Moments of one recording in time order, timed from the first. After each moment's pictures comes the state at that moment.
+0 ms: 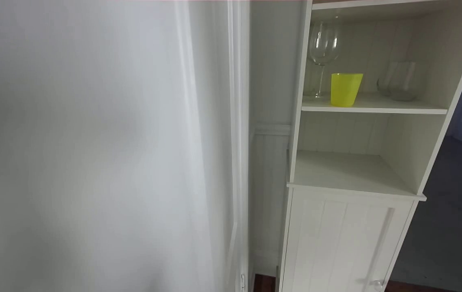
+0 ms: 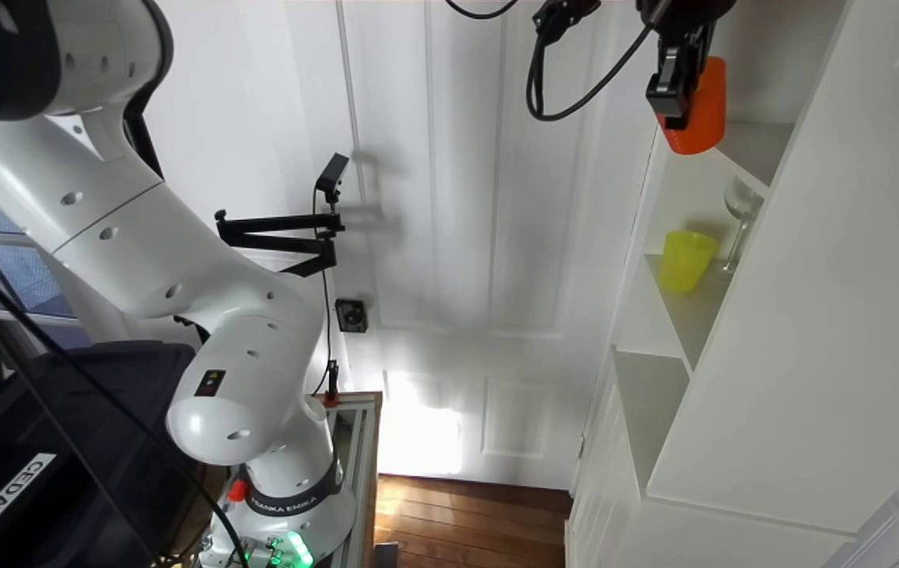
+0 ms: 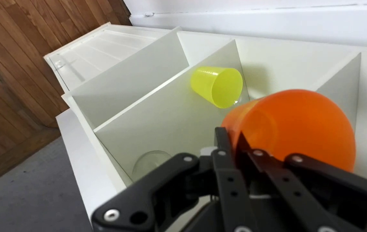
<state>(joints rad) -0.04 -0.53 0.04 -2.00 0.40 1.90 0.69</state>
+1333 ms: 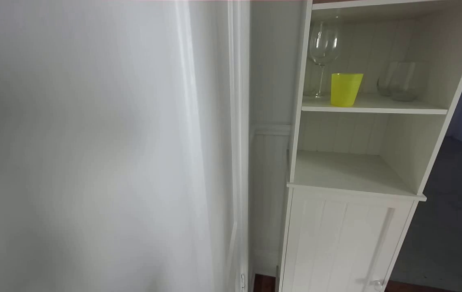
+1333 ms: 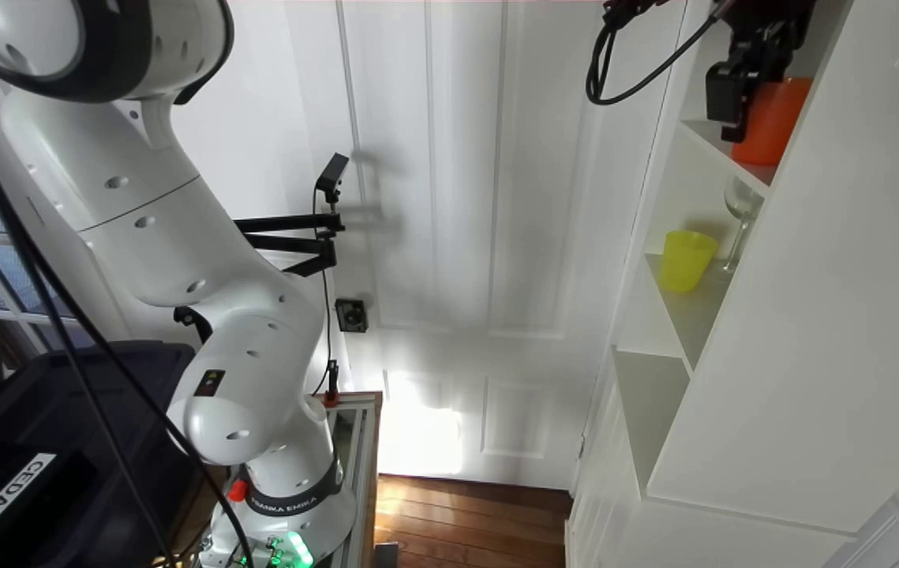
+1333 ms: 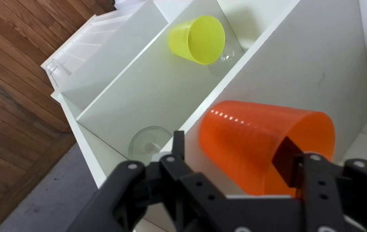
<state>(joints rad) -0.05 -0.35 0.06 -1.85 0.34 1.97 0.94</state>
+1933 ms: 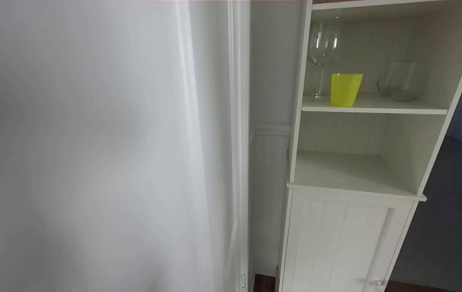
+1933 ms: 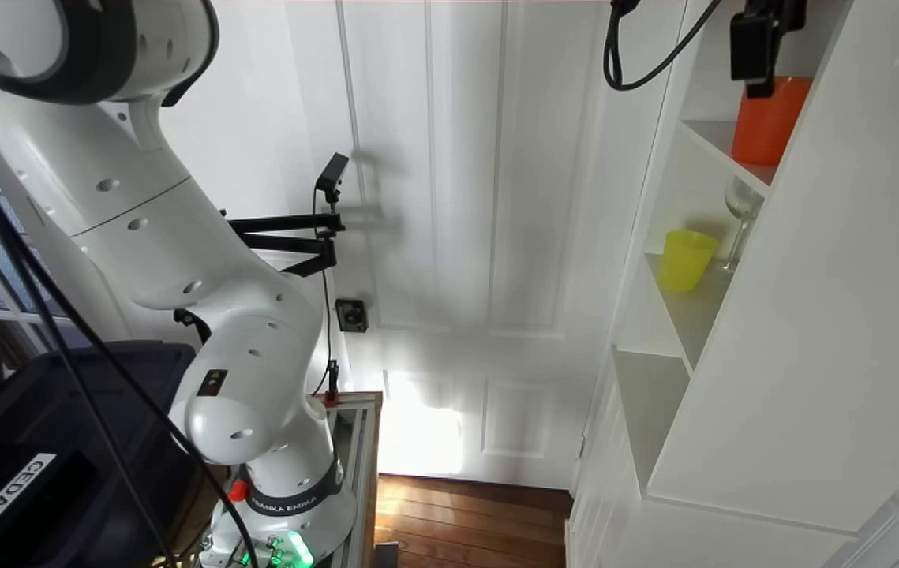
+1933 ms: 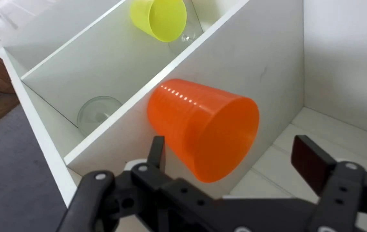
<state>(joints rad) -0.03 -0.38 0.06 -1.85 0.34 2.10 0.80</state>
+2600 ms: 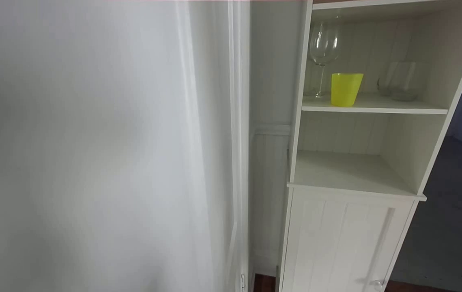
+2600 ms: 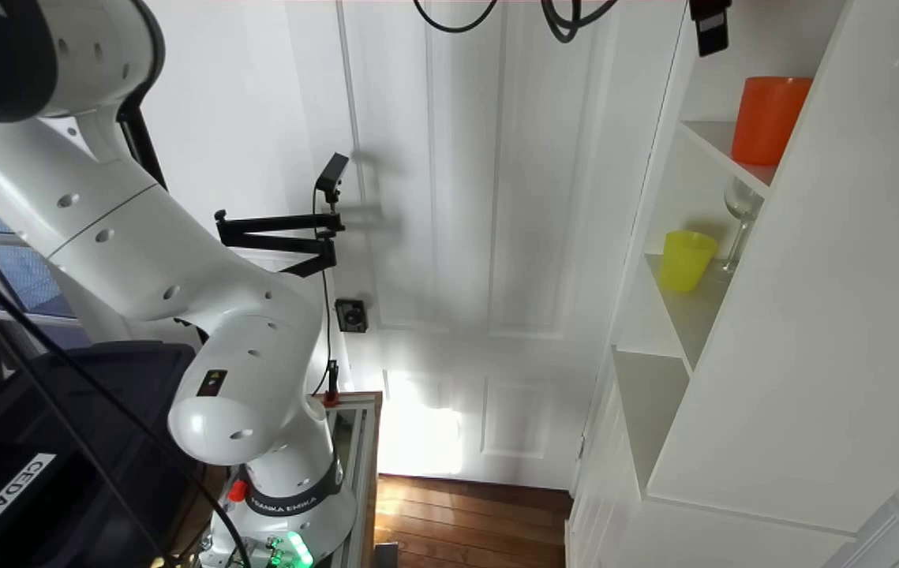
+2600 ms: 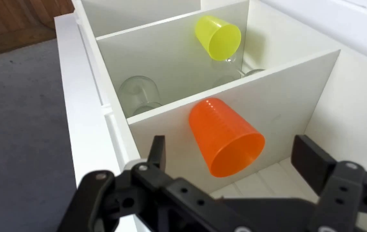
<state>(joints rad) -0.02 -0.56 0.06 -1.84 0.20 1.86 0.49</state>
